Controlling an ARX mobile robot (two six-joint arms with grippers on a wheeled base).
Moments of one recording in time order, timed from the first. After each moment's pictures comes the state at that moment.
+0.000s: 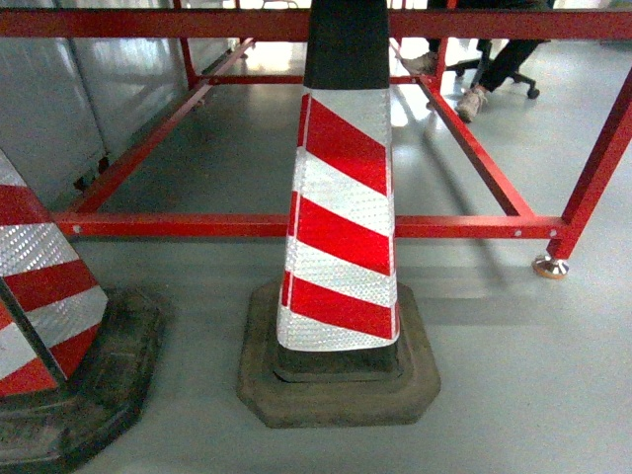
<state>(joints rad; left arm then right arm) 0.00 0.01 0.01 -0.01 0.00 -0.01 0.00 0.00 0.01 0.00 0.00 0.00</state>
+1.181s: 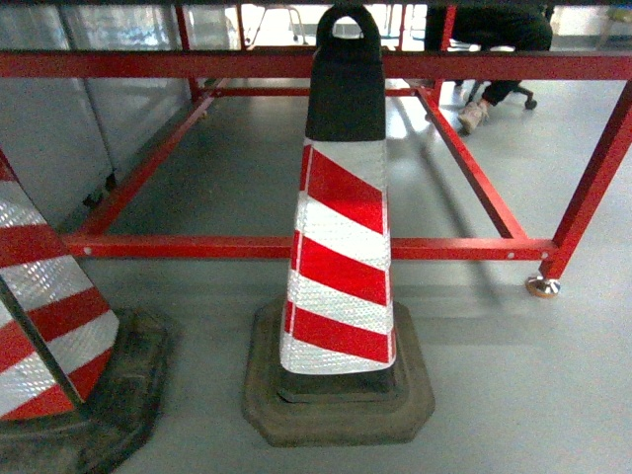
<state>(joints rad) 0.00 0.01 0.01 -0.01 0.00 -0.01 0.00 0.00 0.01 -0.01 0.00 0.00</state>
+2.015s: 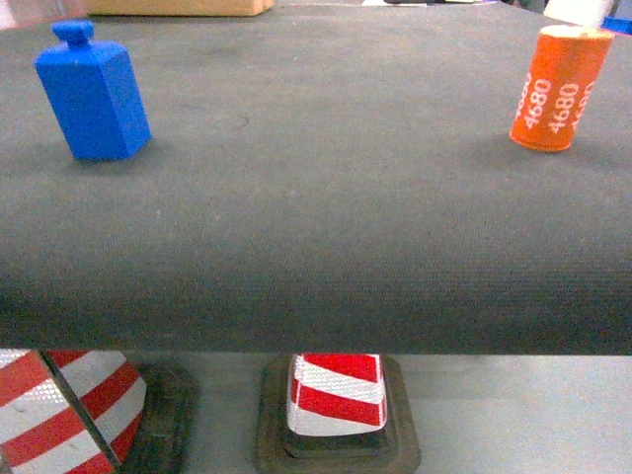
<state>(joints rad) 0.00 0.01 0.01 0.00 0.00 0.00 0.00 0.00 0.01 -0.01 0.00 0.00</state>
